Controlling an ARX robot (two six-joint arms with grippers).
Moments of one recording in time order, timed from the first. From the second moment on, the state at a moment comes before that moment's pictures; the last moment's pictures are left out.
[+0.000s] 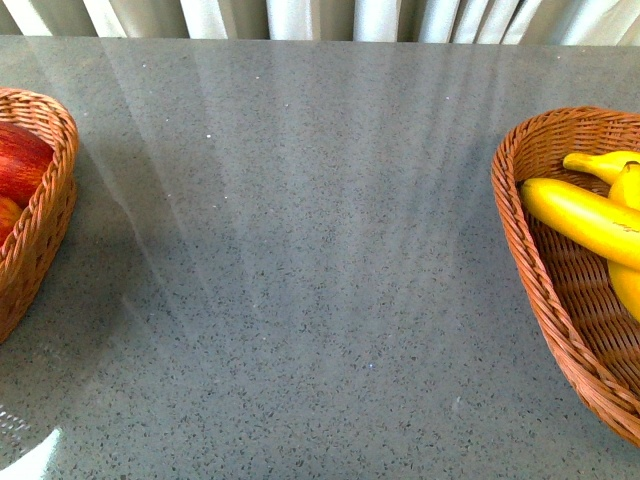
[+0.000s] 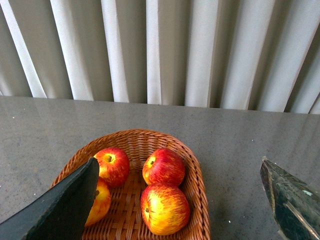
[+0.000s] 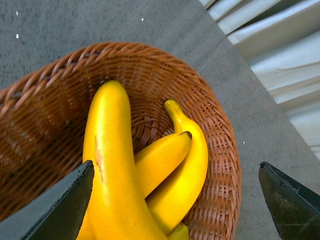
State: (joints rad) left arm 0.00 0.02 0.01 0.00 0.00 -0.01; right arm 0.01 1.27 0.36 0.45 -0.10 -0.81
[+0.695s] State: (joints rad) left arm 0.00 0.02 0.01 0.00 0.00 -0.01; right arm 0.00 0.92 0.18 0.73 0.00 -0.04
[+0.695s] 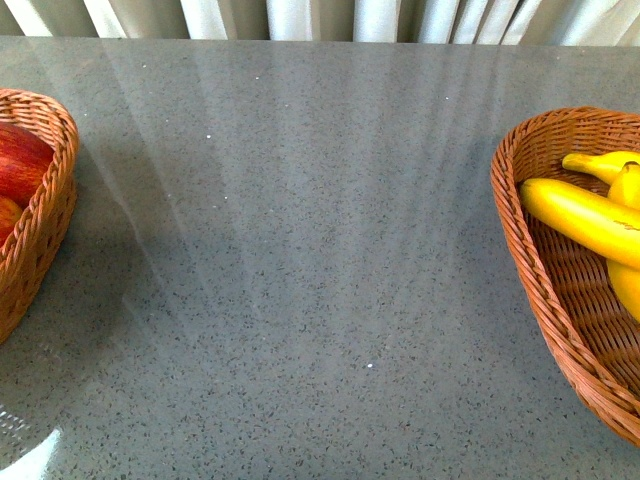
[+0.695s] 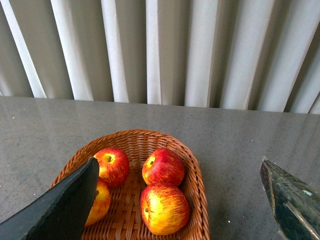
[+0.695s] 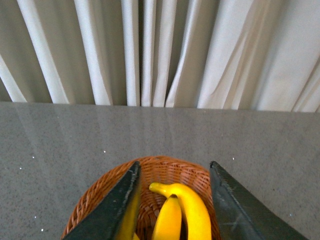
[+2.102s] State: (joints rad) left arm 0.00 0.02 0.01 0.00 0.00 -0.01; right arm 0.00 0.22 0.02 0.23 0.00 -0.01
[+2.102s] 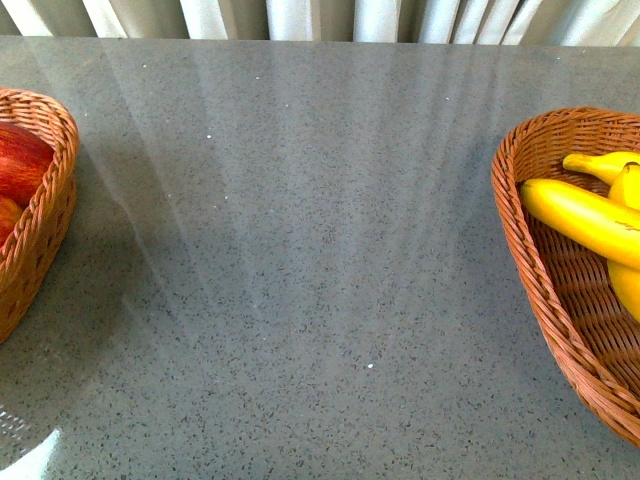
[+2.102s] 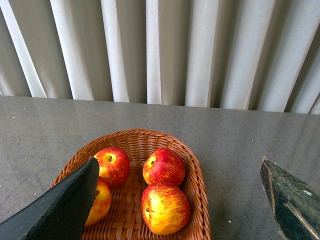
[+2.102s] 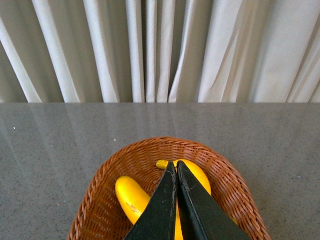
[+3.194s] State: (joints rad) left arm 0.00 0.02 0.01 0.00 0.00 -0.01; right arm 0.00 0.01 0.02 0.00 0.00 -0.01
